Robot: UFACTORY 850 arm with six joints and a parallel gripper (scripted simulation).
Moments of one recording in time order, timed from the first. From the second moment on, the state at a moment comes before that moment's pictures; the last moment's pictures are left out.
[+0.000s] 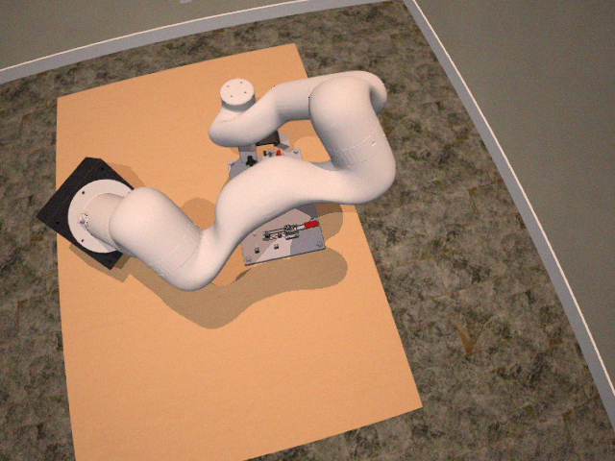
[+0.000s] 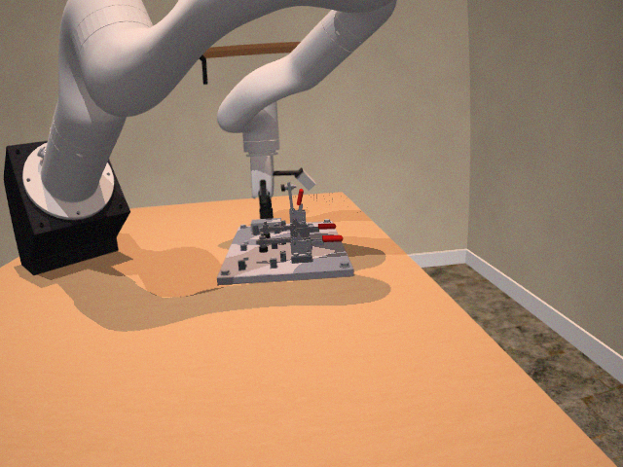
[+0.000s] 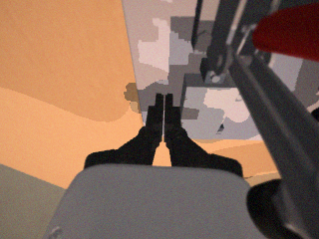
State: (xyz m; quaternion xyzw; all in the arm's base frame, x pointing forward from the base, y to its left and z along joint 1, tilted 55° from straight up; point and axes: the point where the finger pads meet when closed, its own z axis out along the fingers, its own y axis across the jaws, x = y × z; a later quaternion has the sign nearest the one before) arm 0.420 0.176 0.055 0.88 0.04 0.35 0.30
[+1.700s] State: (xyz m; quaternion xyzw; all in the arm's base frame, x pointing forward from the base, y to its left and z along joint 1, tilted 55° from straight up) arm 0.386 0.217 0.080 0.89 0.04 0.35 0.30
